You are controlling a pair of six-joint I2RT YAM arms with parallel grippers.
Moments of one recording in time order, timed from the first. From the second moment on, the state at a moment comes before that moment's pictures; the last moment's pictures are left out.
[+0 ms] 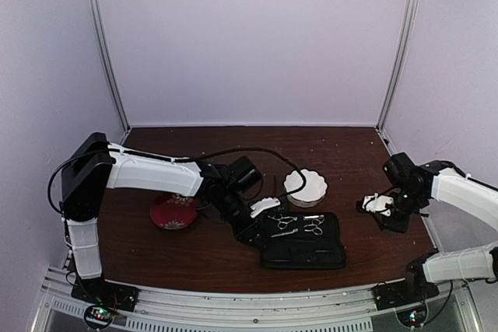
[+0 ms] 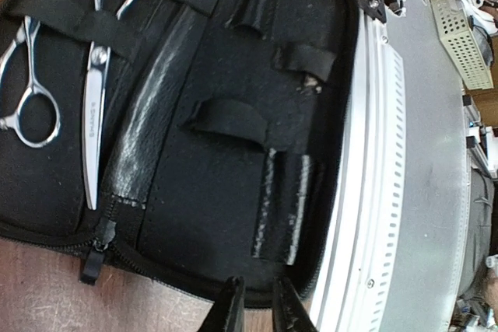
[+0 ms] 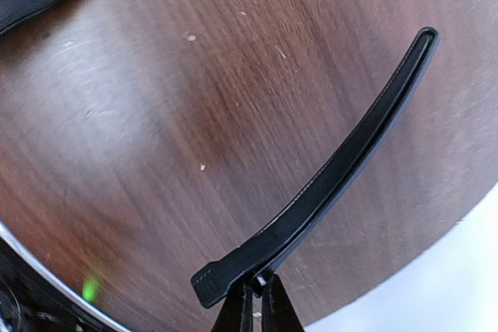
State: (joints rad) left arm -1.02 1.97 1.35 -0.53 0.67 0.08; right arm 0.27 1.12 0.69 -0.95 0.12 -0.82
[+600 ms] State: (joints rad) left arm -0.99 2.13 1.40 -0.56 0.71 0.04; right arm 0.70 1.01 0.70 -1.12 0.12 -1.10
